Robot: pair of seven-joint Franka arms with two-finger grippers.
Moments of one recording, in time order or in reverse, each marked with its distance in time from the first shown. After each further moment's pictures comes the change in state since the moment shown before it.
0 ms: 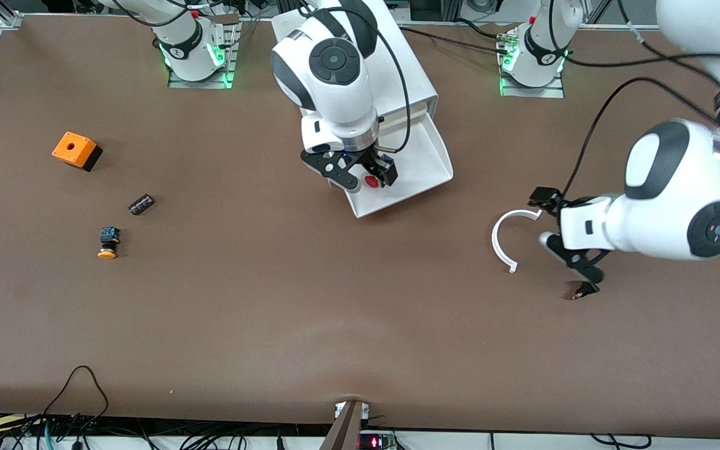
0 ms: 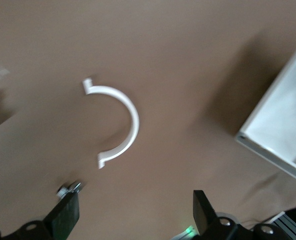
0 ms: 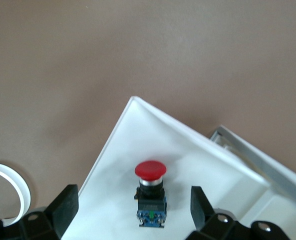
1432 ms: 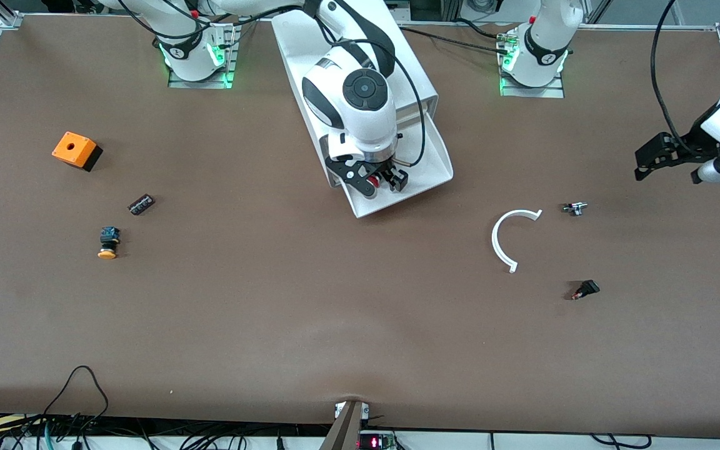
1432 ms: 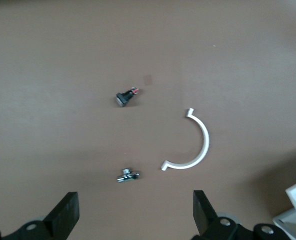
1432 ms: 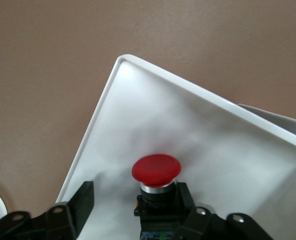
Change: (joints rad) left arm -0.032 -0.514 0.223 -0.429 0.008 0.336 -0.296; right arm 0.023 0.116 0.025 0.000 0.000 0.094 0.084
